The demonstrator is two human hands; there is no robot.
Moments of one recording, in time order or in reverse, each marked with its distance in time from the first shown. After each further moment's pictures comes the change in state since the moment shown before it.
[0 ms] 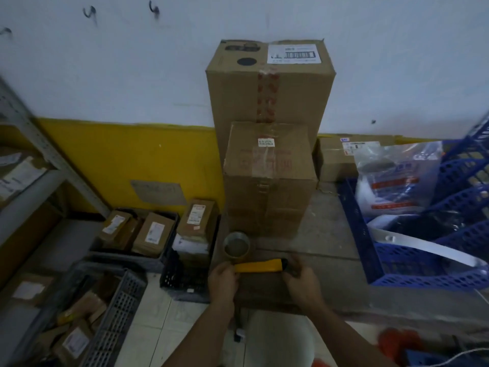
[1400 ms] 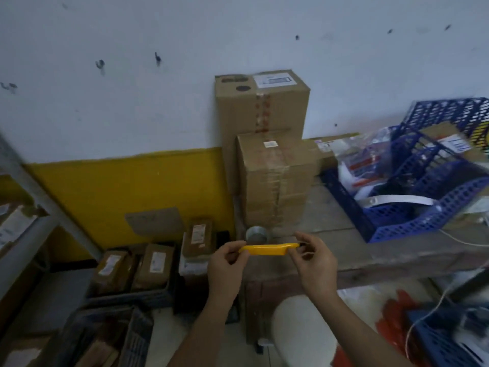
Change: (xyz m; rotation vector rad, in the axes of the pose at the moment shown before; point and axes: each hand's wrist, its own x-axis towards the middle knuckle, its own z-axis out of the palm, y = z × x) left_hand -0.075 0.080 -0.130 0.448 -0.369 0.796; right_hand -0.140 -0.078 0.063 0.136 0.629 -0.372
